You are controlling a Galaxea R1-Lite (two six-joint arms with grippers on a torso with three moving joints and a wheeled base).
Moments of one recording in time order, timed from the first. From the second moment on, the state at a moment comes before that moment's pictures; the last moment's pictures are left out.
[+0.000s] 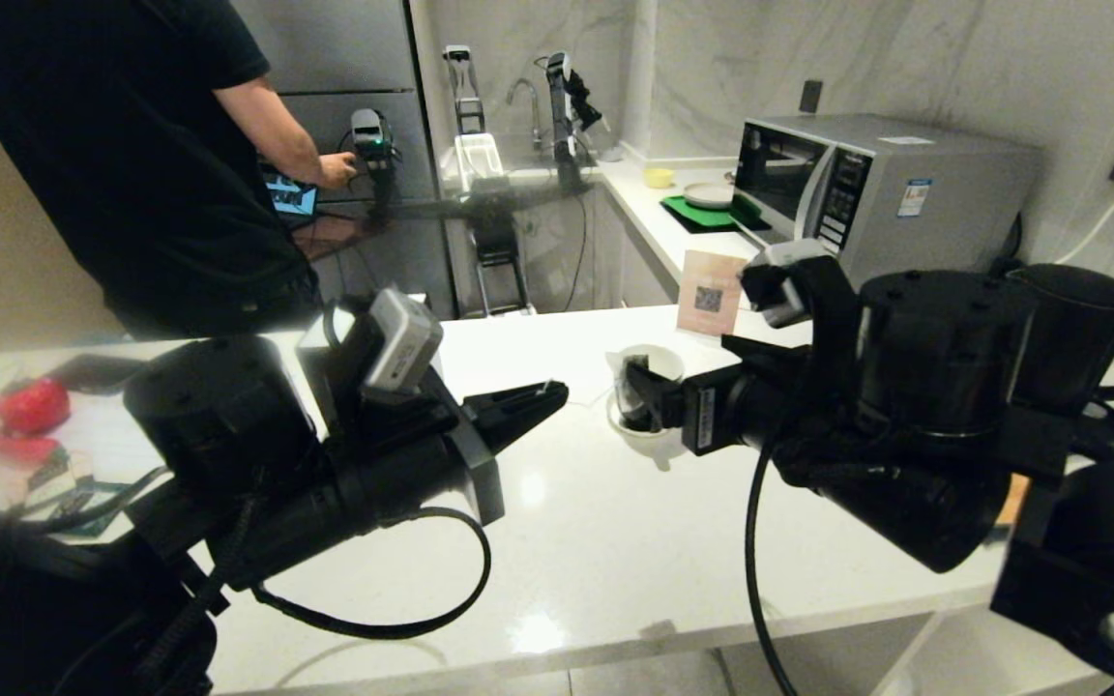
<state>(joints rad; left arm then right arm) -0.59 1.73 -0.53 -1.27 -0.39 -0.01 0.77 1.69 -0.86 -0.74 -0.33 0.06</state>
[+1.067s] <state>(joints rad) -0.59 1.72 -0.42 -1.26 -0.39 0.01 0.76 1.66 -0.85 -0.74 -0.33 0.06</state>
